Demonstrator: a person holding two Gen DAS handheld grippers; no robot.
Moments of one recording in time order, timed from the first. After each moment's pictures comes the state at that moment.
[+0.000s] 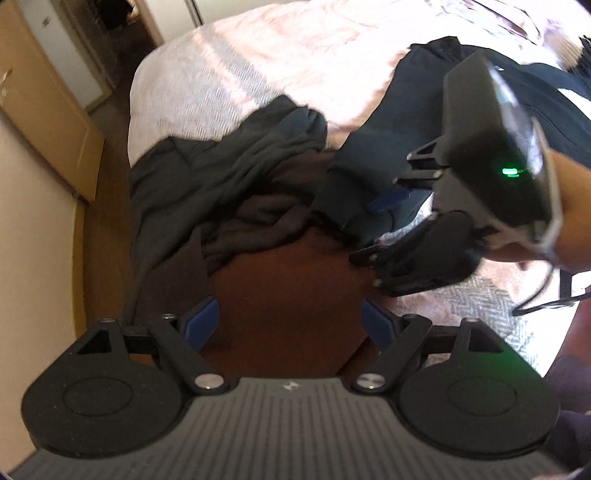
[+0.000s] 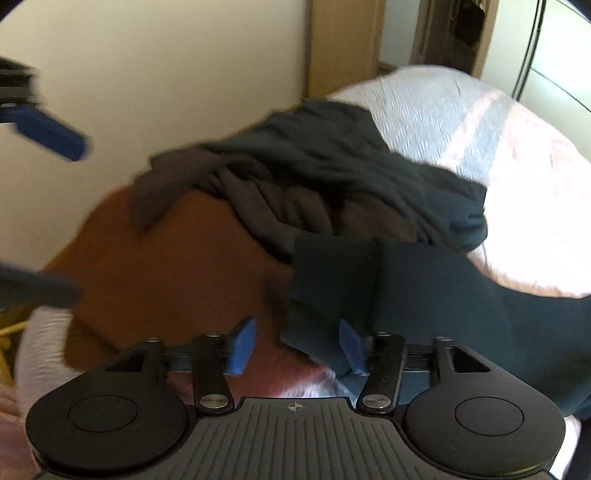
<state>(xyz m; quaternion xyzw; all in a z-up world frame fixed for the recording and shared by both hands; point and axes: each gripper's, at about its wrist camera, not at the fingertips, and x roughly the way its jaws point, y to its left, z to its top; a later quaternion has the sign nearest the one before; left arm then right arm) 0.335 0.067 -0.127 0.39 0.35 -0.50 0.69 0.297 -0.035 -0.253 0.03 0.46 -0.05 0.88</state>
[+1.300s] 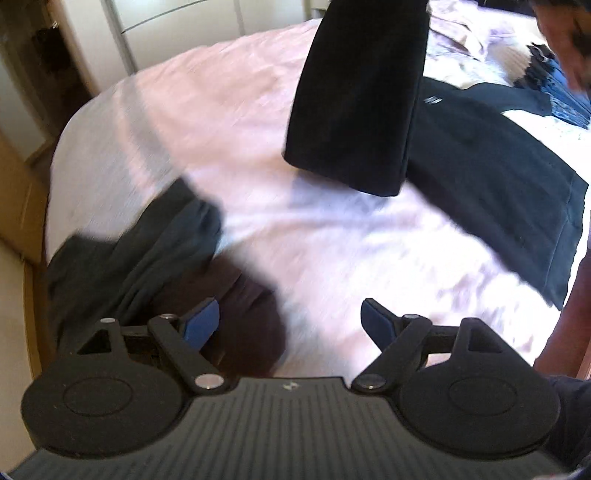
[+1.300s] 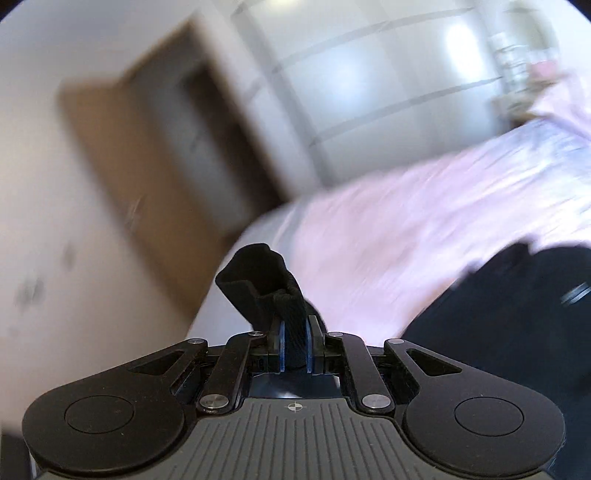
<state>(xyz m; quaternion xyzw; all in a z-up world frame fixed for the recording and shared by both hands) 0.237 -0.092 -0.103 0.37 0.30 -0.60 0.64 0.084 -0.331 -0.074 0.30 0.12 -0.29 0.90</state>
